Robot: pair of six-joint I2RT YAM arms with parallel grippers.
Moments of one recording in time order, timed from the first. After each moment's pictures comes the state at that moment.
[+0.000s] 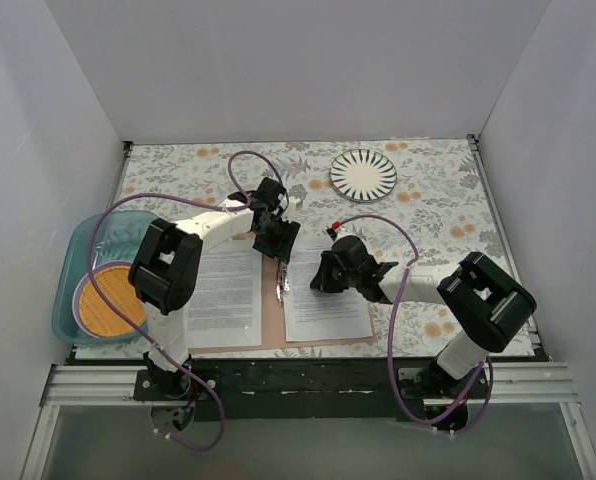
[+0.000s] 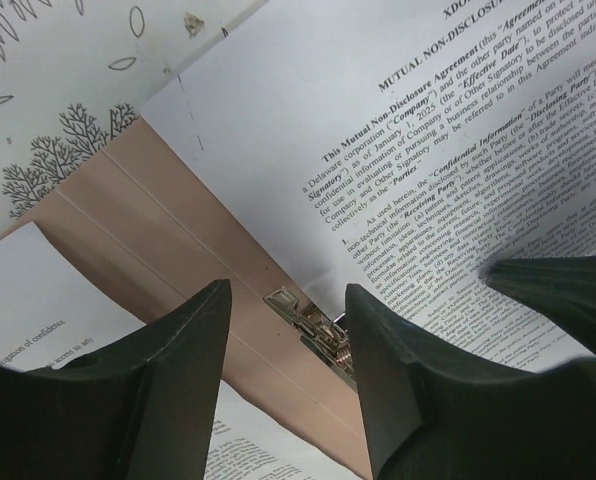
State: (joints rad) left arm -0.54 1.91 1.34 -0.63 0.22 -0.08; right arm 0.80 1.61 0.65 0.21 -0.09 0.69
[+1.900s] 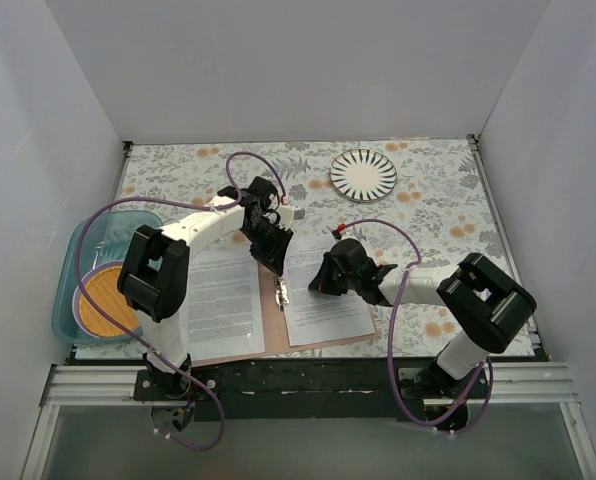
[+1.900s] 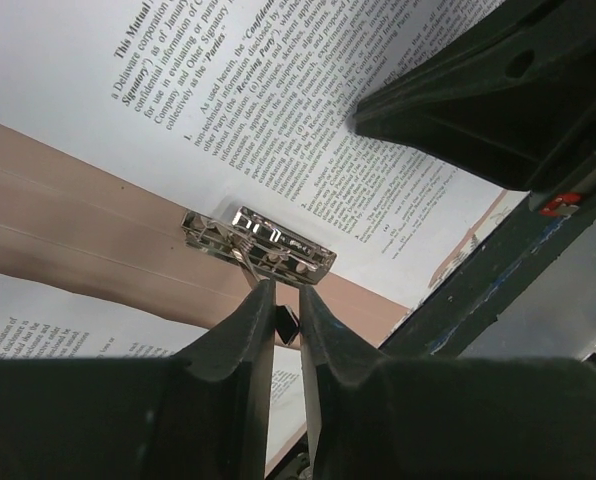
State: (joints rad) left arm -0.52 1.83 1.36 -0.88 0.50 0.09; right arm 0.82 1.61 0.63 0.22 -0.06 0.85
